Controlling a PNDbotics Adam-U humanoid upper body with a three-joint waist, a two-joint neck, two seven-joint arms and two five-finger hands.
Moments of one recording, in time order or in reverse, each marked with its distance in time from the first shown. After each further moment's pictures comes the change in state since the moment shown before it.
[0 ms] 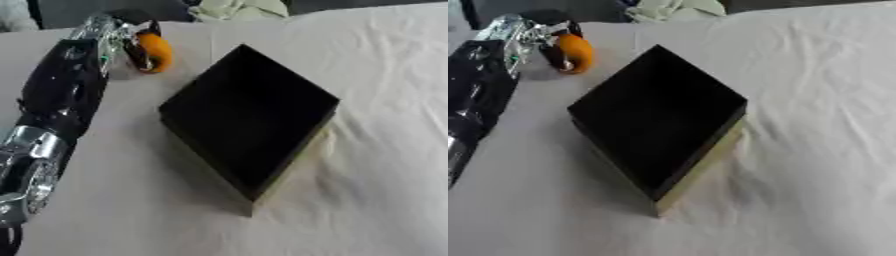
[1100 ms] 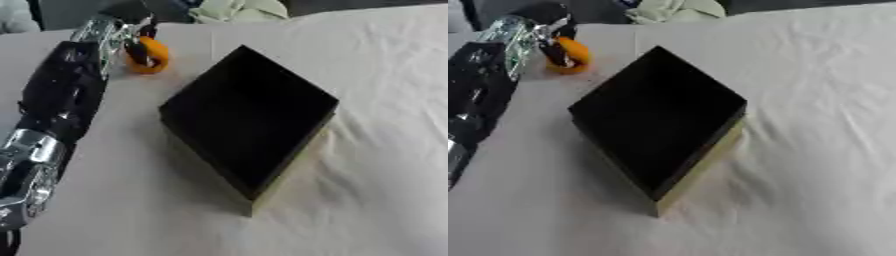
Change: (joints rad) left arm 0.017 0.005 -0.029 -0.092 -0.030 -0.051 0.173; right arm 0.007 0.003 -0.001 0.000 0.000 0.002 -0.008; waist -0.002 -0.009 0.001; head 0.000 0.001
